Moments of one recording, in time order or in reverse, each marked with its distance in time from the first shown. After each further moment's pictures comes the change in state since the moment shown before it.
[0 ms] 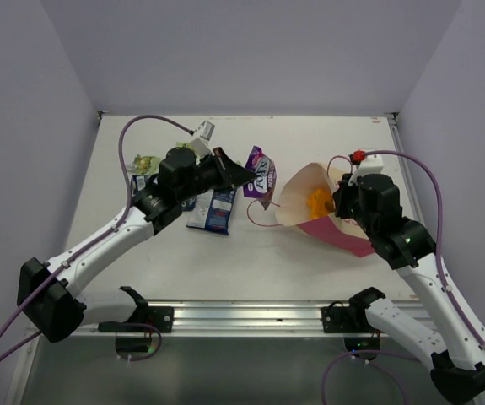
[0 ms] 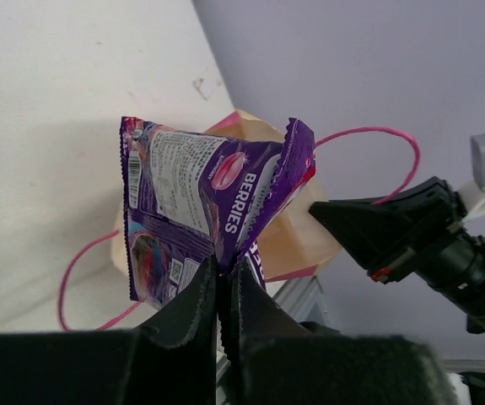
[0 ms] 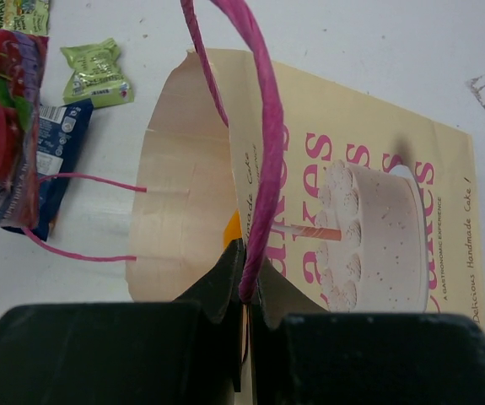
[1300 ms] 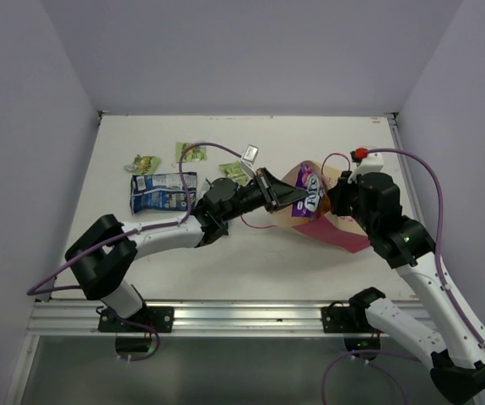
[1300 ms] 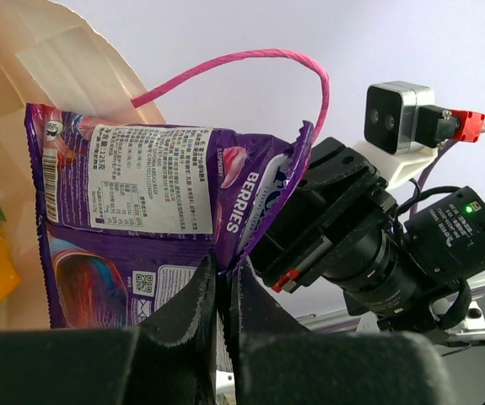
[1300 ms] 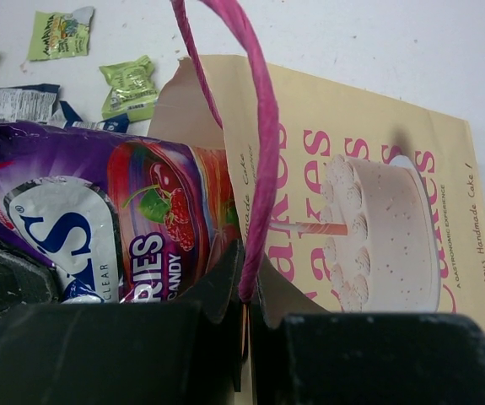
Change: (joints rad) left arm -0.240 0.380 -0.144 0.890 0.055 -0.473; right arm 0.000 0.008 0.000 0.044 -0.048 0.069
